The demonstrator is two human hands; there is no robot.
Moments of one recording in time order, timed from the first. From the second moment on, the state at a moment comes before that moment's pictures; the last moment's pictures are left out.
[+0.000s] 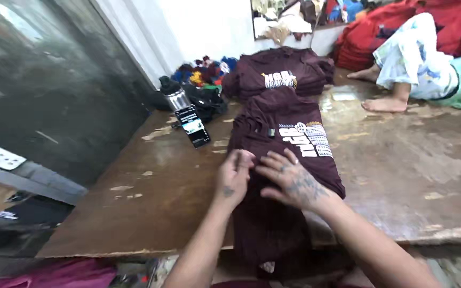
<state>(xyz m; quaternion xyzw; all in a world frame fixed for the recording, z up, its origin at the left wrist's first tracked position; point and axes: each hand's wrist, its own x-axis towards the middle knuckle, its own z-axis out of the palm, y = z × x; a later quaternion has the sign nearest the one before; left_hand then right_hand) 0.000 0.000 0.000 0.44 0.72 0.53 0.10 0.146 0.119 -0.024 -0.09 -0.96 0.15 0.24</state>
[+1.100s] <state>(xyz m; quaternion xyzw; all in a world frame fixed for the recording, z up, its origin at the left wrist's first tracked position) 0.019 -0.108 -0.065 0.62 0.69 0.33 0.17 0.273 0.080 -0.094 -0.10 -0.89 0.22 0.39</state>
